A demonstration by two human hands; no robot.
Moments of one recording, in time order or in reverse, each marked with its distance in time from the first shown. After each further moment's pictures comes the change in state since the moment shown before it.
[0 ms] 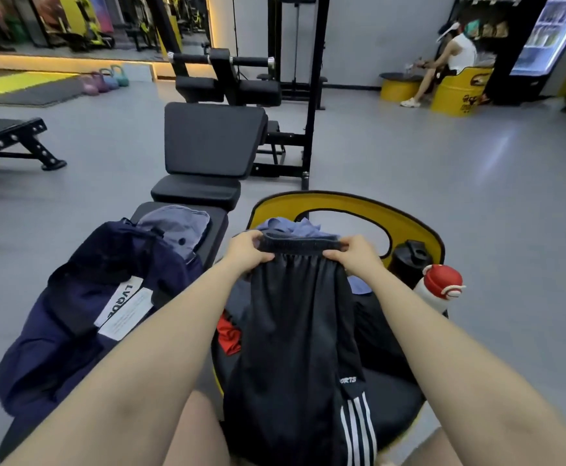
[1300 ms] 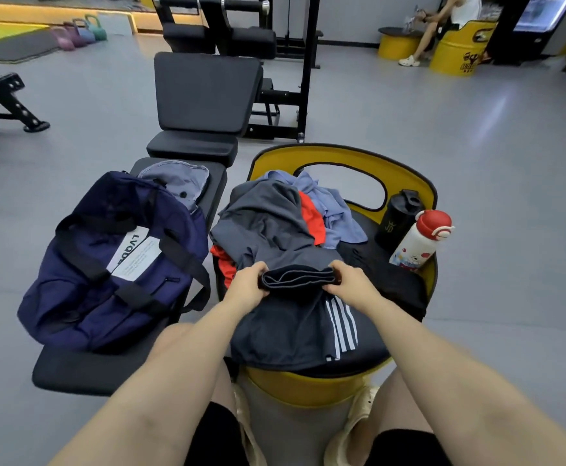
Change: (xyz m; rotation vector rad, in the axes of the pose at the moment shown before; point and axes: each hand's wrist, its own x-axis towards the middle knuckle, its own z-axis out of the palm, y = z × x) left_hand -0.108 -0.102 0.081 0.076 -0.144 0.080; right_hand -0.111 0.088 0.070 -0.176 -0.164 -0.055
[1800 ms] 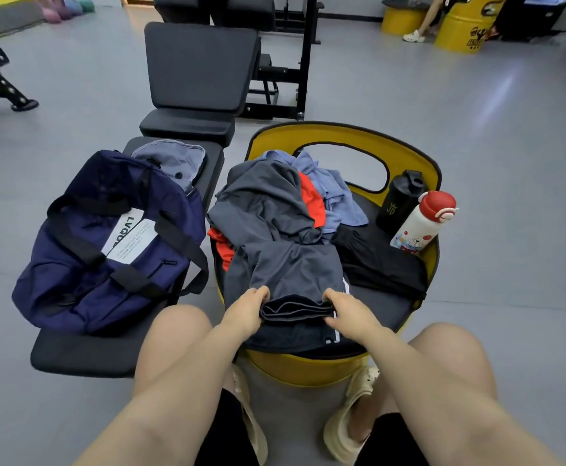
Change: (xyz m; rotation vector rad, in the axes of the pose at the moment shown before) left_hand -0.038 -0.037 0.048 0.275 -0.228 -0.014; right_hand -0.038 0.041 0.056 -0.373 -0.183 -0.021
